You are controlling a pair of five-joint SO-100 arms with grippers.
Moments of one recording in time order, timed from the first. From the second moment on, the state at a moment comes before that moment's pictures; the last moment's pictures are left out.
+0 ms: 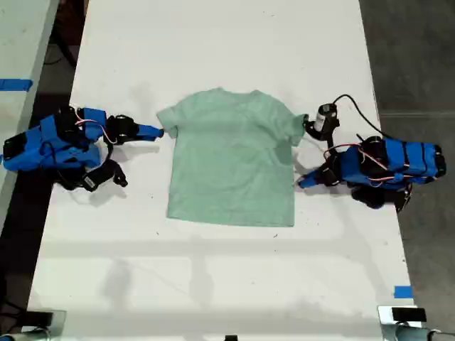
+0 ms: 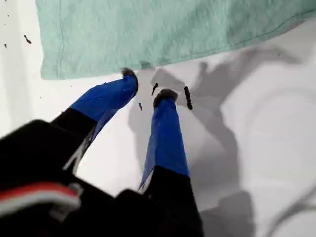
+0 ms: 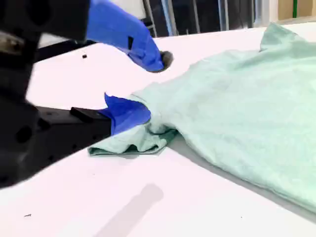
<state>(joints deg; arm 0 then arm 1) -26.0 205.5 186.7 57.6 15.6 4.2 200.7 174.4 81.5 -47.3</state>
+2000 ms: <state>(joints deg) -47.0 206.0 186.7 42.7 22.4 43.9 101.2 90.6 82.8 -47.0</state>
